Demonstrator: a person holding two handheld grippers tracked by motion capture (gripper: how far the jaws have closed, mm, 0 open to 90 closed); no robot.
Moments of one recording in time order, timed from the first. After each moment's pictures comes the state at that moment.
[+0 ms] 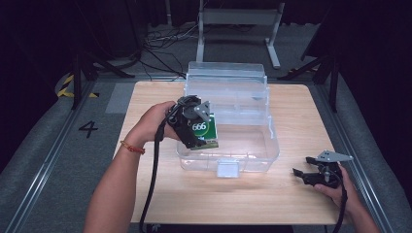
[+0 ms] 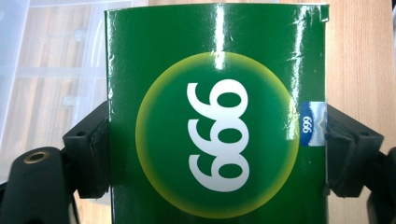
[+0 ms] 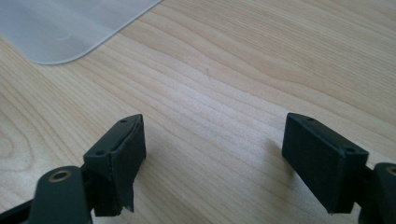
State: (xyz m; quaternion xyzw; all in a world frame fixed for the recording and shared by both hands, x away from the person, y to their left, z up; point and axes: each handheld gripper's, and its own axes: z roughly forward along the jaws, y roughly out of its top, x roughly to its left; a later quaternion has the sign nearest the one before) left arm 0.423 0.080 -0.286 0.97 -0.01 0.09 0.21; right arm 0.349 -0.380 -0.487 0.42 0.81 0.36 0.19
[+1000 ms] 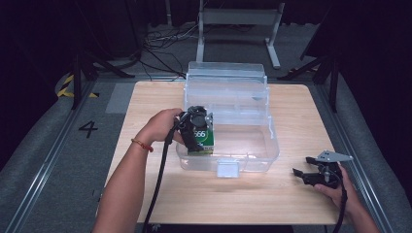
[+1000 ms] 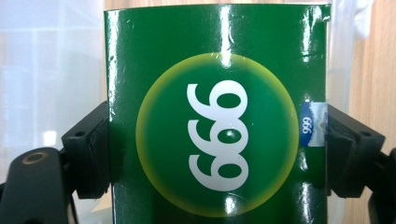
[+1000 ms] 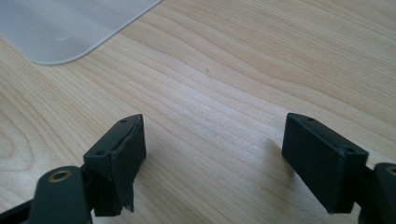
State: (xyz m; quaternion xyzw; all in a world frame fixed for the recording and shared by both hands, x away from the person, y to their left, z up) left arm 0.449 0.064 -0.349 0.99 -0.01 0.06 0.11; right arm 0.349 -0.380 -0.487 0.42 0.81 0.36 0.19
